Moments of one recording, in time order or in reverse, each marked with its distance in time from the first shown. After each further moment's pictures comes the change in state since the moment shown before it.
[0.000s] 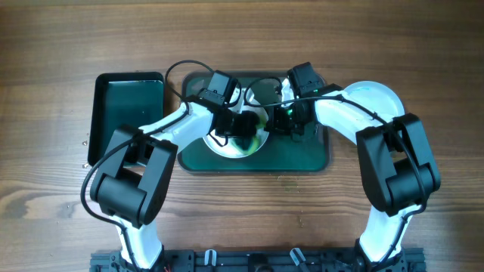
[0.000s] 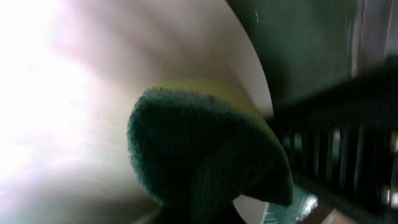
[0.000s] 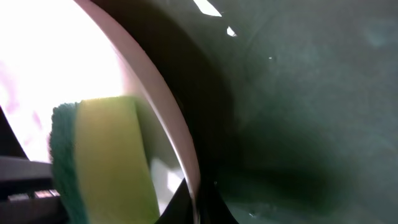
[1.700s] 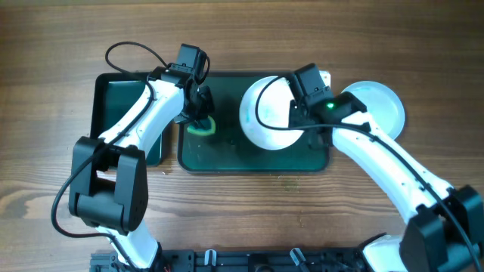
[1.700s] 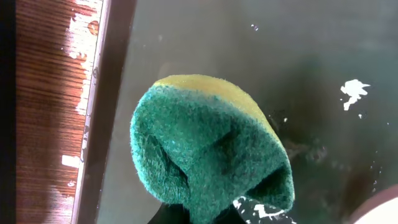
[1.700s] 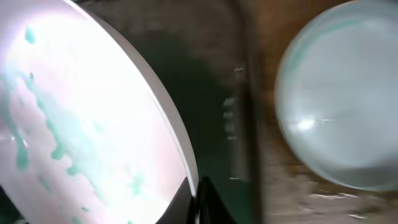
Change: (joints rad) left arm 0.164 -0.087 0.193 -0.427 -0.457 -0.202; right arm 0.143 -0.419 -0.018 -0.291 0.845 0.034
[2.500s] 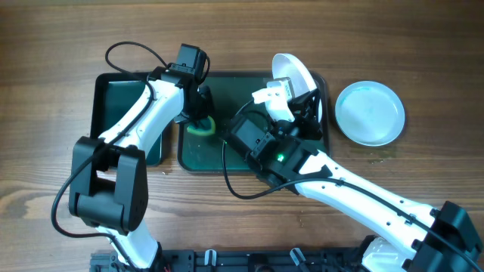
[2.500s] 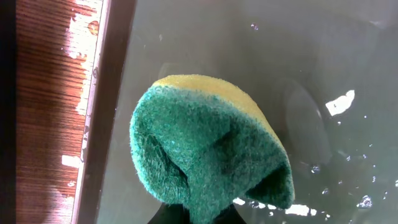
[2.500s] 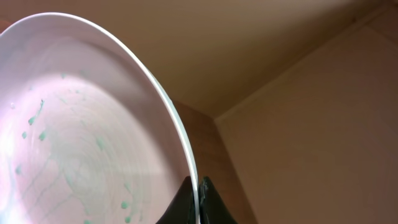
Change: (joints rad) left arm 0.000 0.000 0.000 0.000 0.000 0.000; right arm 0.430 -0.038 -0.001 0.053 1.123 -0.231
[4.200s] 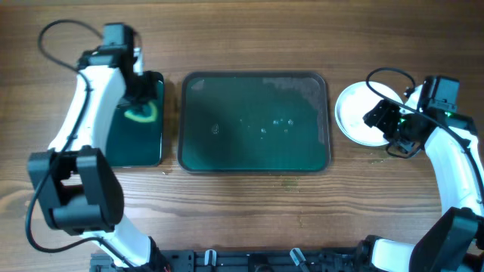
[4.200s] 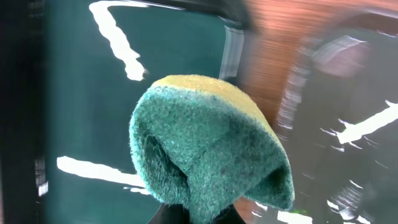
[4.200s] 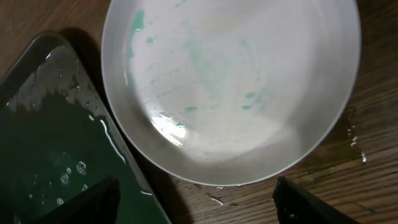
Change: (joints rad) left arm 0.332 -0.024 0.144 -0.145 -0.086 0.406; right arm -1.204 -0.071 -0.200 0.016 -1.711 0.080
